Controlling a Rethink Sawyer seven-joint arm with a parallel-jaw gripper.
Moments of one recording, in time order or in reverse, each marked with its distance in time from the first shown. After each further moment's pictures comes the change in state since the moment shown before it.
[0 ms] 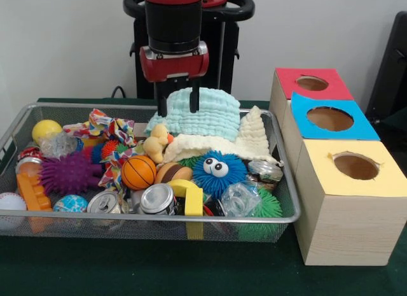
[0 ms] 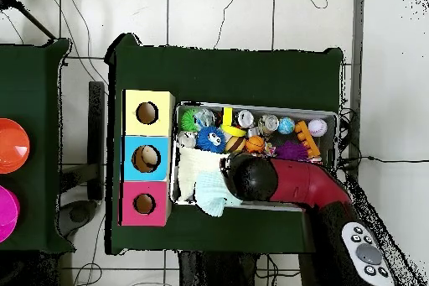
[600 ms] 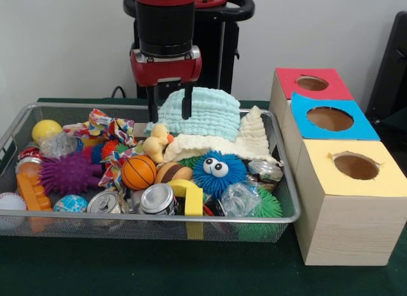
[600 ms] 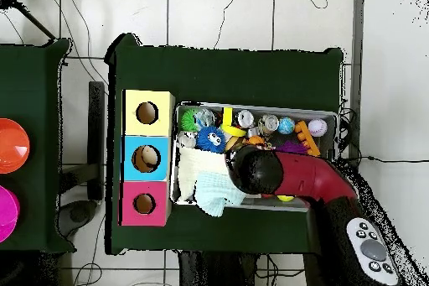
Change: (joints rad) arm -0.001 0.011 -0.007 -0.049 0.000 0.000 0.000
